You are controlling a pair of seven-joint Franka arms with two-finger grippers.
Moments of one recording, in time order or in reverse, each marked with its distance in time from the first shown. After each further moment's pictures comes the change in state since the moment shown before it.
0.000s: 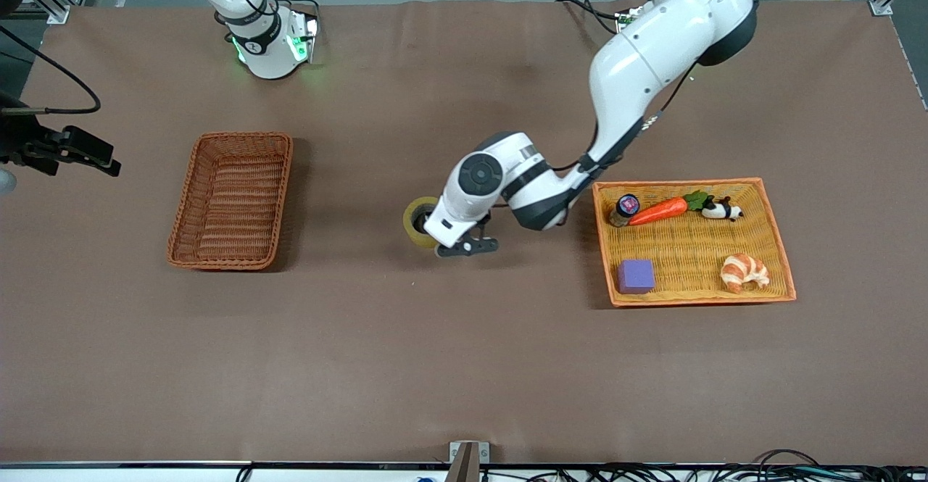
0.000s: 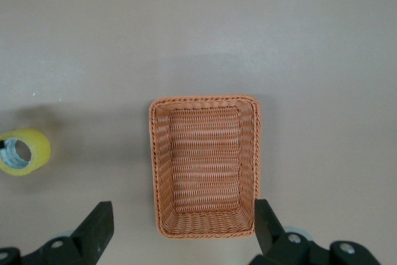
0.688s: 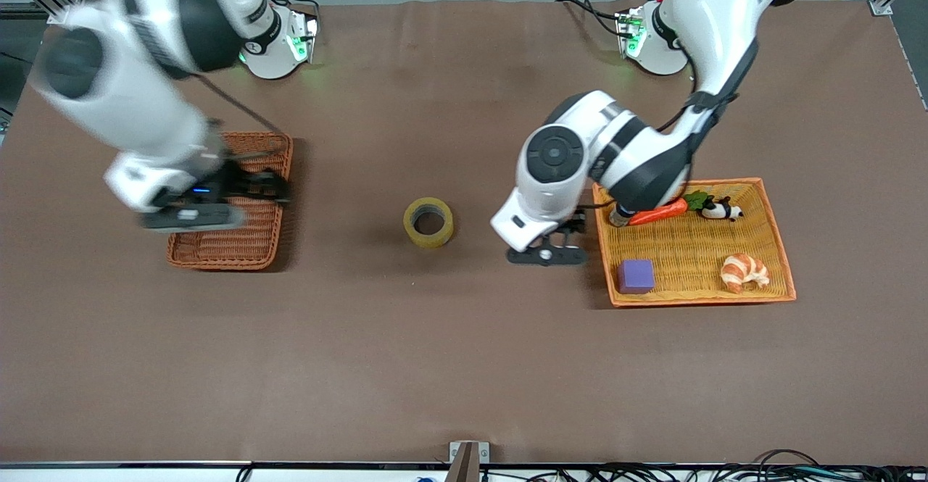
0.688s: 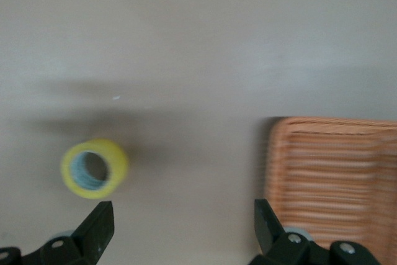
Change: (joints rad) left arm 0.120 -0.347 0.110 -0.030 -0.017 -0.382 0.405; right arm 0.281 0.130 0.158 -0.199 -0.001 0.386 0.367
